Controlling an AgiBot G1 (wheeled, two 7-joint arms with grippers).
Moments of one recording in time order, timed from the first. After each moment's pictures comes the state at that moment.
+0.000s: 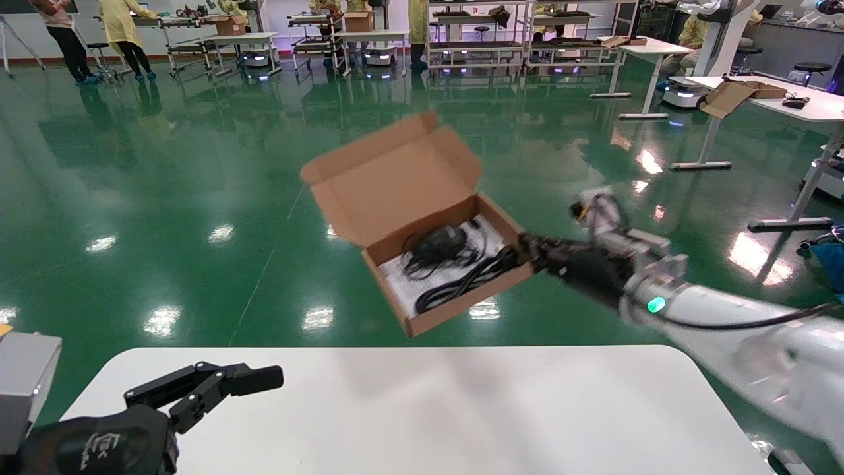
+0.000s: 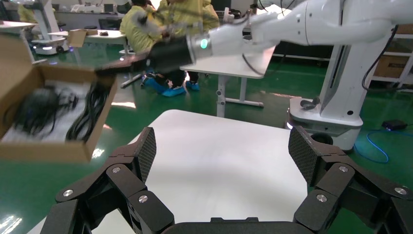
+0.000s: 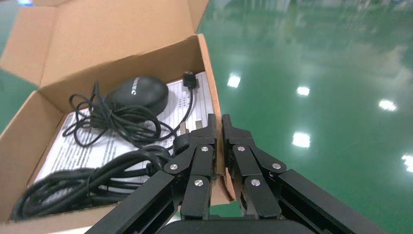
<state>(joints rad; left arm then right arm) -1.03 0.53 0.38 -1.18 0.60 1.37 -0.11 1.71 -1.26 -1.14 0.11 -0.42 -0.62 -0.07</state>
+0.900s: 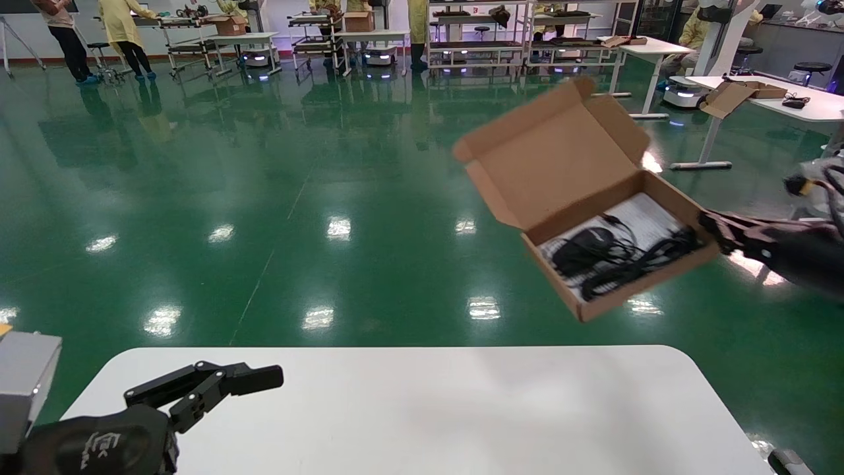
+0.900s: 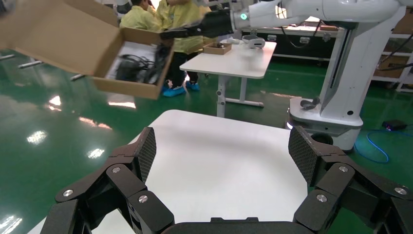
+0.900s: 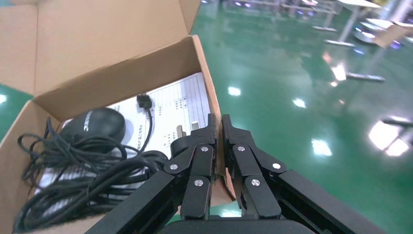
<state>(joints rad) -1.03 0.53 0.38 -1.18 0.60 1.37 -0.11 1.80 -0.98 -1.14 -0.02 -0.42 -0.76 -0.13</state>
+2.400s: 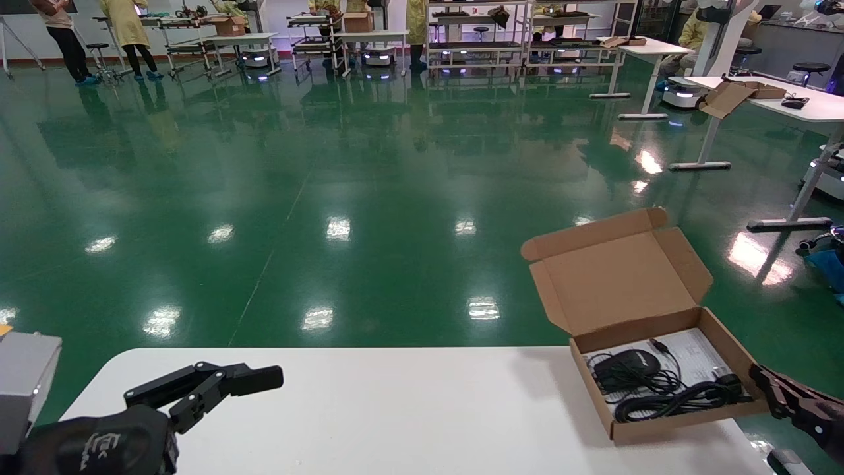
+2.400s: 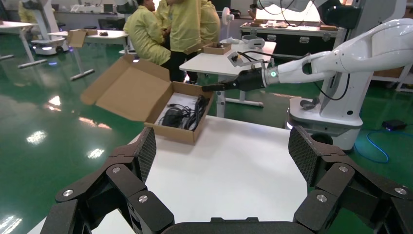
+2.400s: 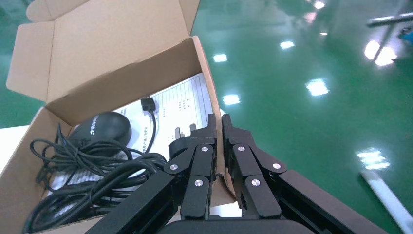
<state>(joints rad) -1.03 0.53 0.38 -1.18 0.60 1.37 -0.11 1.33 -0.90 -0.92 -0.05 -0.12 -0.81 -0.30</state>
